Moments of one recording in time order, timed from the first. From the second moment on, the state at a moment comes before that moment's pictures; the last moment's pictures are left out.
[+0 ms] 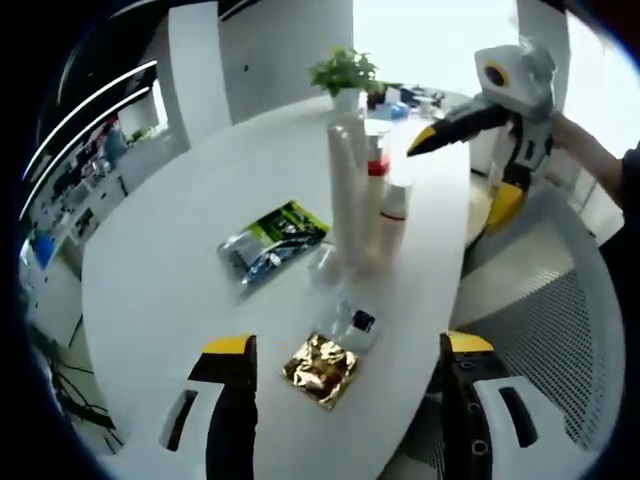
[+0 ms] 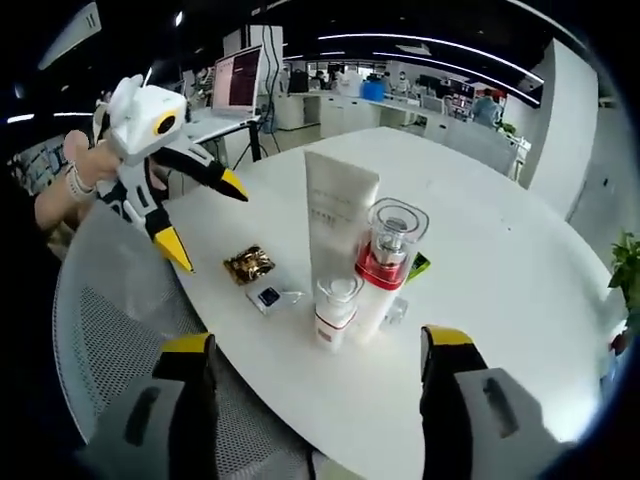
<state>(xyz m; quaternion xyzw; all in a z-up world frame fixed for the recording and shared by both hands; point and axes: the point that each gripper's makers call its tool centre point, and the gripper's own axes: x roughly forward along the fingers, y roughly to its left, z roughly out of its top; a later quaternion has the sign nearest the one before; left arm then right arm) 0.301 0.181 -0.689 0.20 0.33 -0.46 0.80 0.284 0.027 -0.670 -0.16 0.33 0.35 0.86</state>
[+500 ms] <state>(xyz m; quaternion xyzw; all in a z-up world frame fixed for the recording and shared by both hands) 0.295 0.188 -0.686 0.19 0.34 -0.46 0.80 0.288 0.032 -0.662 -0.18 0.33 0.37 0.85</state>
